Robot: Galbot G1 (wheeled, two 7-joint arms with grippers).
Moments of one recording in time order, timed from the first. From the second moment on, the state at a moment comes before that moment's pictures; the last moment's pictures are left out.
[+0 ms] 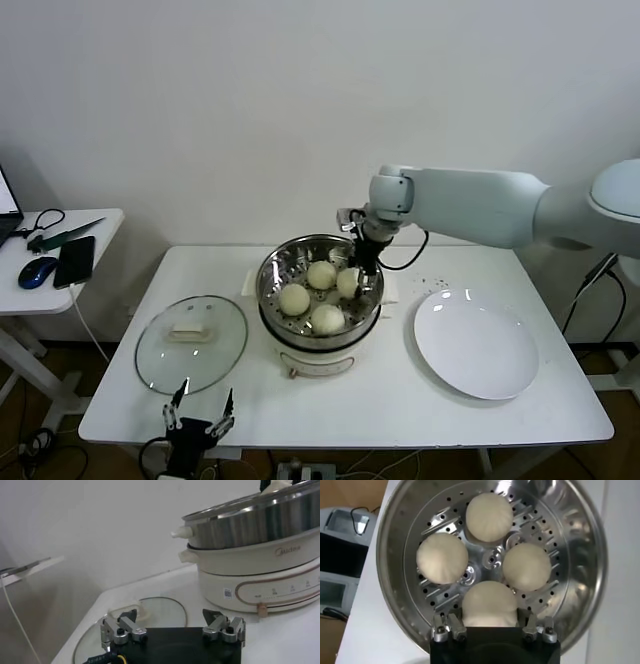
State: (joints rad) left arm 1.75 -1.51 -0.59 -1.95 0.20 -0.06 0.01; right arm 0.69 1.24 -1.65 1.12 0.76 -0.35 -0.94
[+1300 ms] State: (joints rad) left arm 1.75 -1.50 -0.61 -1.96 0.20 -0.06 0.01; right arm 0.63 1.00 -1.45 1.20 0.81 -0.20 -0.83
